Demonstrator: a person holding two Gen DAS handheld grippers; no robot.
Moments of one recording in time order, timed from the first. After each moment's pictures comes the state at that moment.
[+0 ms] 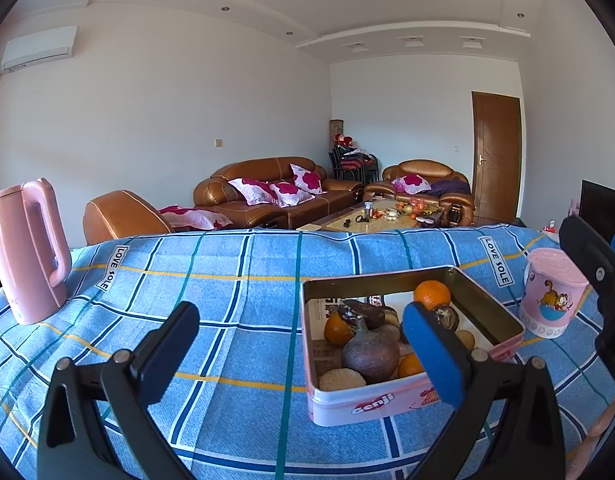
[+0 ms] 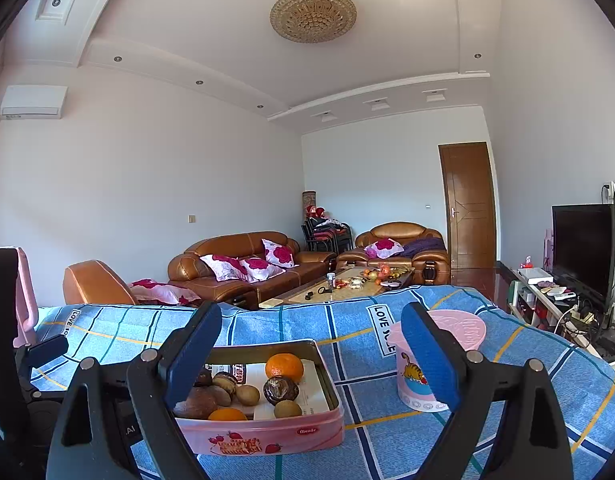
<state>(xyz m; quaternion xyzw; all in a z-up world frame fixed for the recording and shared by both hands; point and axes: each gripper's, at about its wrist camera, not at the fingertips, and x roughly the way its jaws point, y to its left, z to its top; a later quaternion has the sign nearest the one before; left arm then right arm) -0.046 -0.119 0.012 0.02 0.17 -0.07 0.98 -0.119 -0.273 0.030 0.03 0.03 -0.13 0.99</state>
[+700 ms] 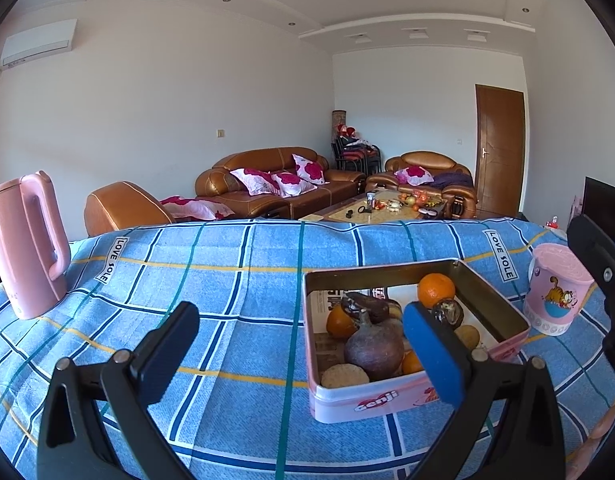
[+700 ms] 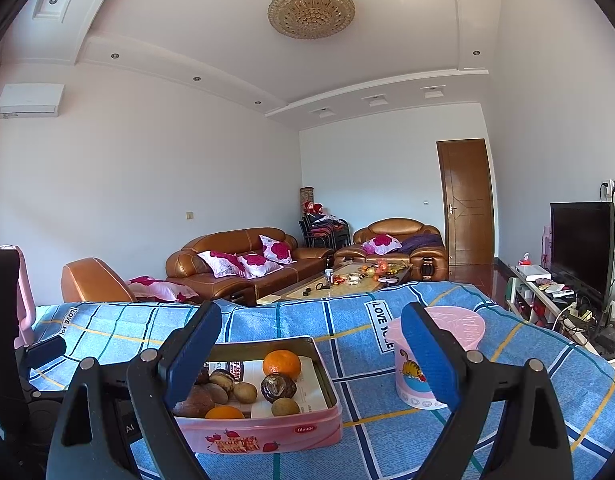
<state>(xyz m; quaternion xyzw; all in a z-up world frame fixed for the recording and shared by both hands) -0.038 -0.118 0.010 0.02 0.19 -0.06 0.98 -0.117 -0.273 0.029 0.03 0.04 -0.14 0.99</state>
